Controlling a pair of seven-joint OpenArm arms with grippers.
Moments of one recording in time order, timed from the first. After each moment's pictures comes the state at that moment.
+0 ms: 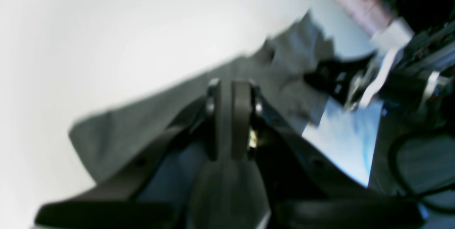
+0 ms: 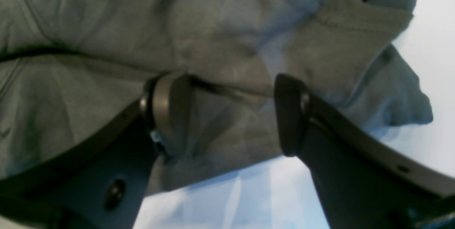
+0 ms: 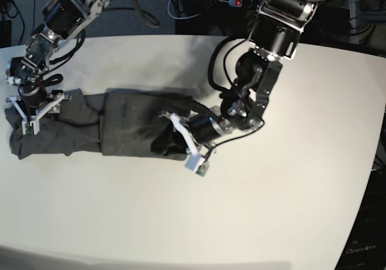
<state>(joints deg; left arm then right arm) -11.4 -0.8 19.8 70.2 -33.6 -30.8 23.8 4.9 2.3 50.7 76.4 -26.9 41.1 -21.3</state>
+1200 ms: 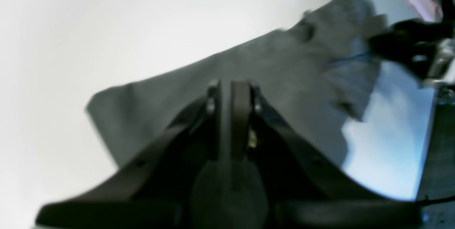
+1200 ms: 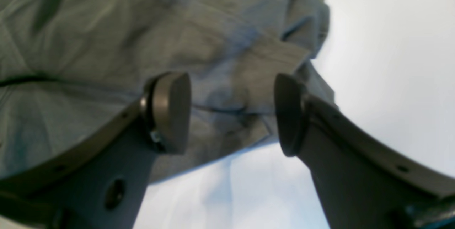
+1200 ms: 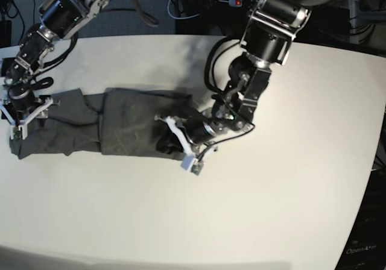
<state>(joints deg) -14.9 2.0 20.1 59.3 -25.1 -25.1 20.1 4.6 2.3 51.3 84.4 -27.4 41.1 -22.6</state>
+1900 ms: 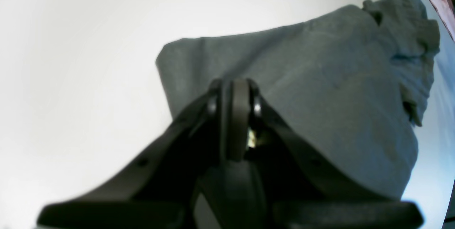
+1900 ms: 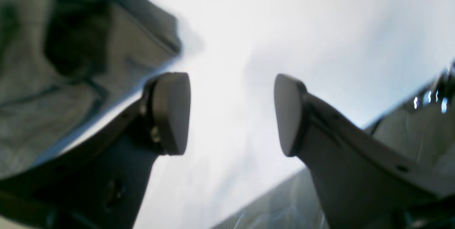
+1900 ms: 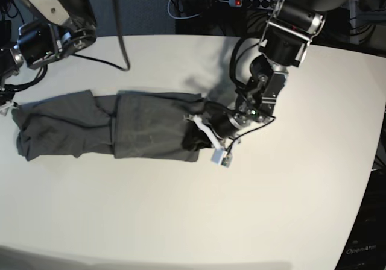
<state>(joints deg) -15.6 -3.5 19.8 48.8 -27.1 -26.4 8.5 19.5 7.5 69.8 84.6 -27.2 41.0 -53.9</state>
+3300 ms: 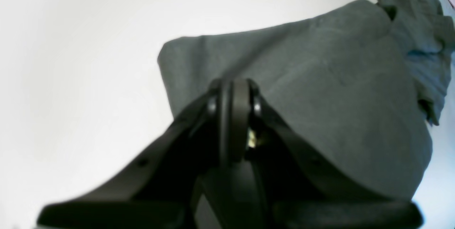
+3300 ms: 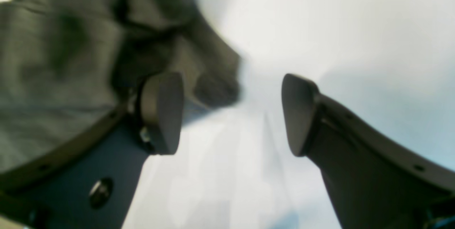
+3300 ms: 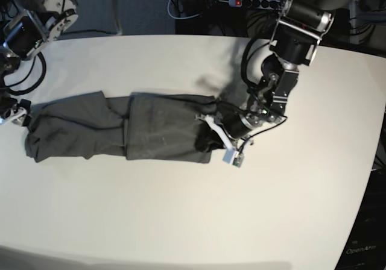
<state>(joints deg) -14.7 -7.1 19.7 52.0 -26.5 -26.1 8.7 11.9 15.4 55.2 71.0 0.3 40.7 -53.2</state>
